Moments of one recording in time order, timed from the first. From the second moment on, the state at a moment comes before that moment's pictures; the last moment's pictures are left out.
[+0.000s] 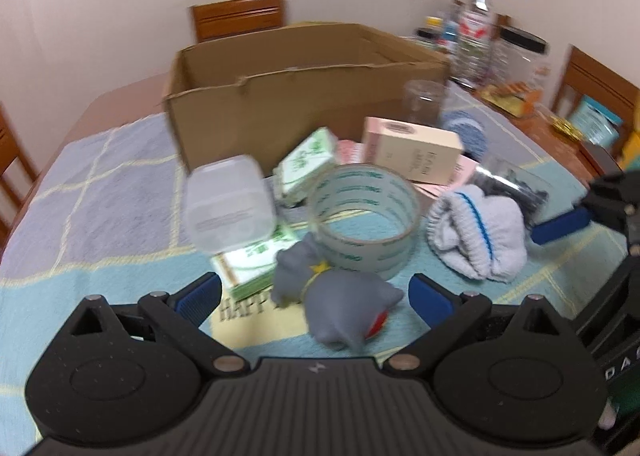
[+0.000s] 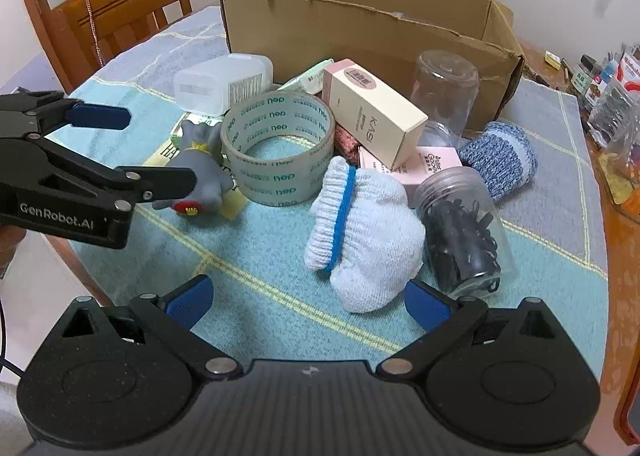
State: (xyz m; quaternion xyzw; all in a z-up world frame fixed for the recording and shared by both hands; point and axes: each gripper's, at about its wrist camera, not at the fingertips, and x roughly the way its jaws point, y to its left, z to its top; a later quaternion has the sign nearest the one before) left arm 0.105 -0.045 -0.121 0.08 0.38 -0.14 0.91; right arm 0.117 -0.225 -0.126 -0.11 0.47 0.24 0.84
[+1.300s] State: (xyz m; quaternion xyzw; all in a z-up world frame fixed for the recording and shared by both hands) left arm 0.130 -0.026 -0.142 0.12 0.39 -0.30 0.86; right arm 0.141 -0.222 -0.140 -0.10 0.48 0.21 0.84
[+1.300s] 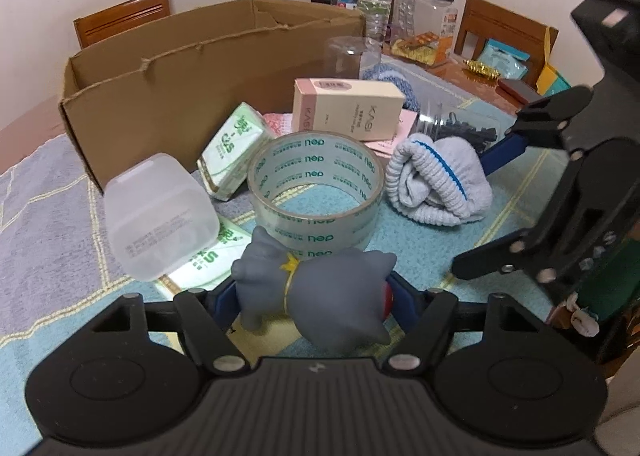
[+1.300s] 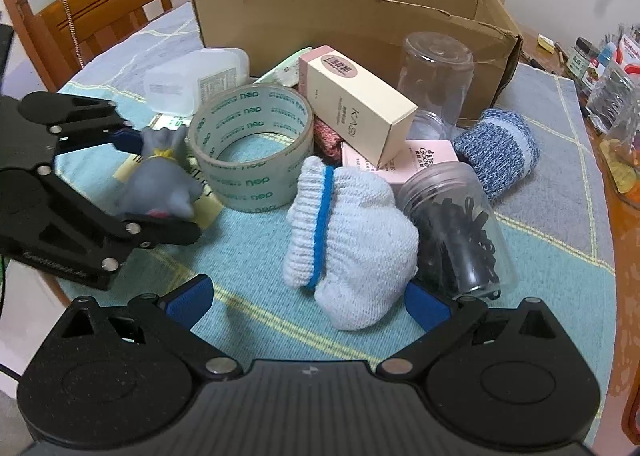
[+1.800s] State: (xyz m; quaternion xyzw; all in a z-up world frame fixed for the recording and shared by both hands) left arm 0.127 -0.009 -0.124 0.09 0.40 -0.28 0.87; right arm 0.165 -0.211 -0.150 -0.09 0.47 0.16 0.86
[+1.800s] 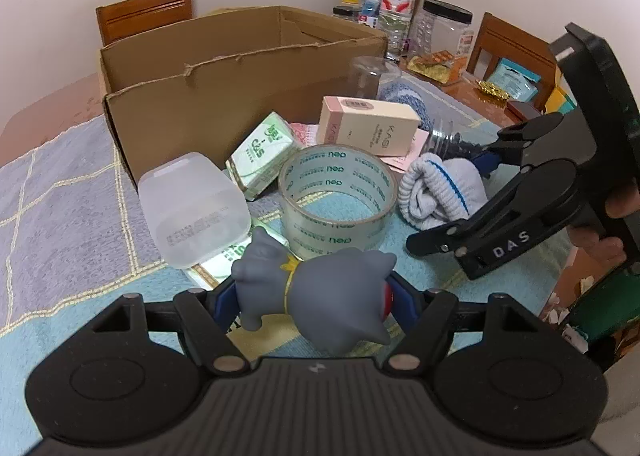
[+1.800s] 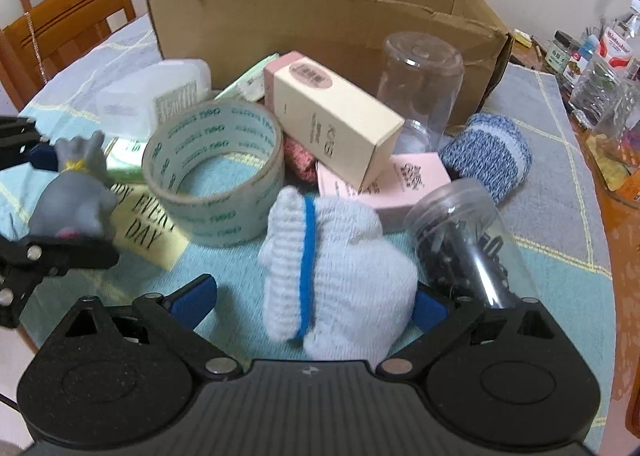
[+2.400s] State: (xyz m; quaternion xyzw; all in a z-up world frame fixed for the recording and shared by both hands) left arm 0.137 -0.015 -0.079 0.10 0.42 -0.23 0.87; right arm 0.165 -0.218 -0.114 -0.11 0.49 0.15 0.85
